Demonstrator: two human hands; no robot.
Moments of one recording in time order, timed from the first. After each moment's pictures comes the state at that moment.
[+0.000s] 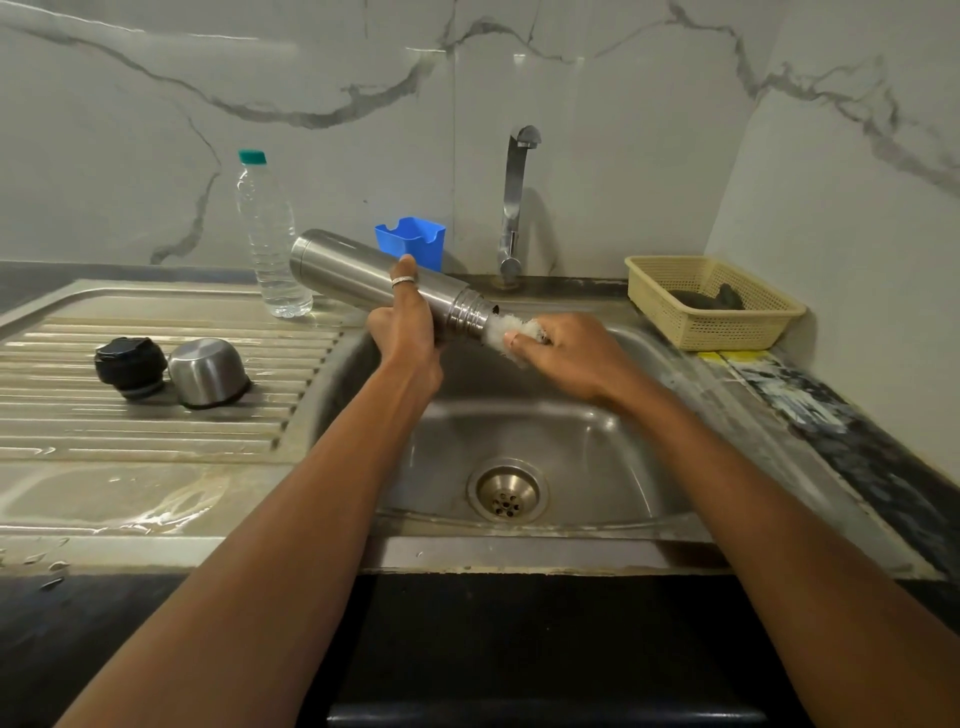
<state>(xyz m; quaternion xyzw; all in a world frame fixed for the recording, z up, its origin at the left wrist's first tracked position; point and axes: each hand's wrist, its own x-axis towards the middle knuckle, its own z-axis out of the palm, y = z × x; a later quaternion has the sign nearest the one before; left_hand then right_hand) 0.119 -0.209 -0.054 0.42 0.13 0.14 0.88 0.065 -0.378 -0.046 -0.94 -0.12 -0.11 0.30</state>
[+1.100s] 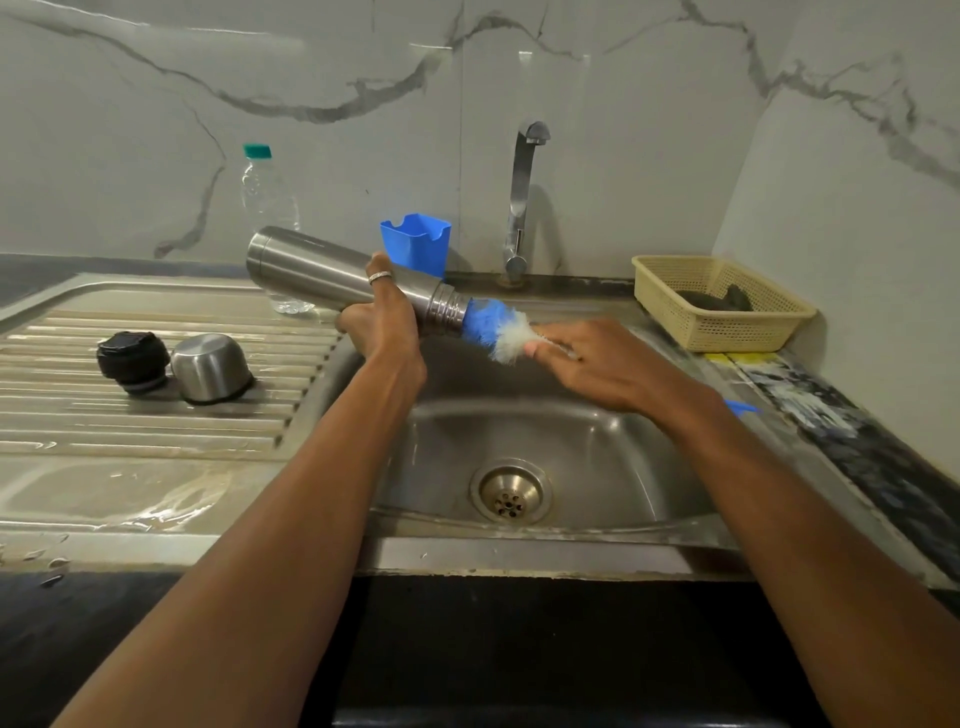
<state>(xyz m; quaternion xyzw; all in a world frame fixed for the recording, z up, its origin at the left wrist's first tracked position) 0.126 -0.187 -0.054 0.42 0.20 0.21 0.86 0.060 -0.398 -0.045 -0.95 -0.21 -0.12 0.20</state>
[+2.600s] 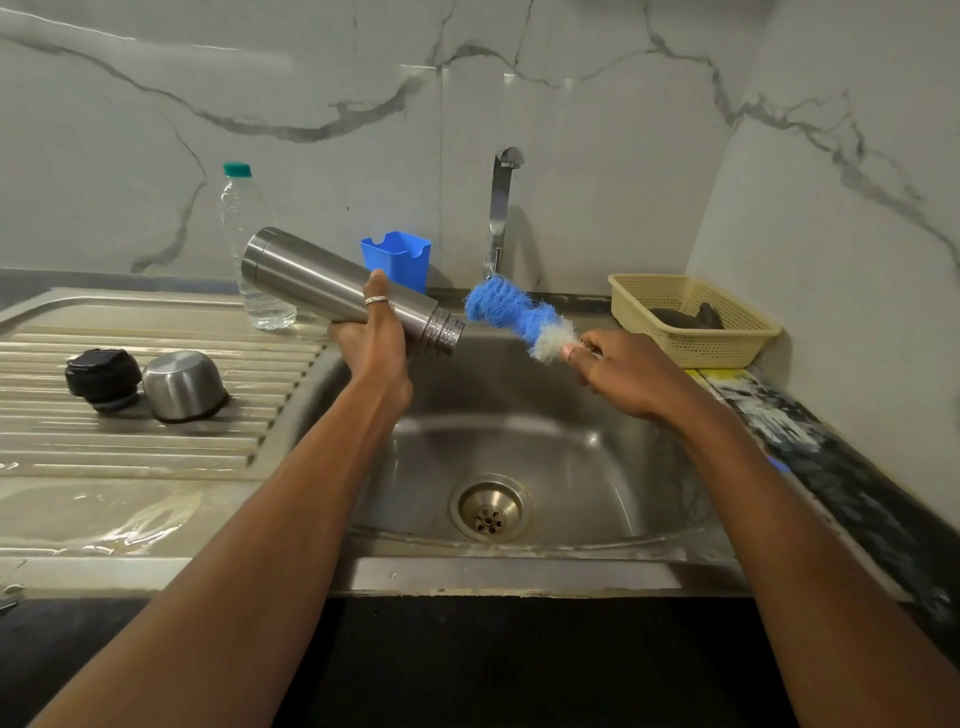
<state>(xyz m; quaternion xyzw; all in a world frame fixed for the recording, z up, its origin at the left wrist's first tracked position) 0.133 -0.197 -0.063 0.45 0.15 0.20 0.86 0.055 -0.435 -0.035 -0.97 -0.03 -0.10 0.24</state>
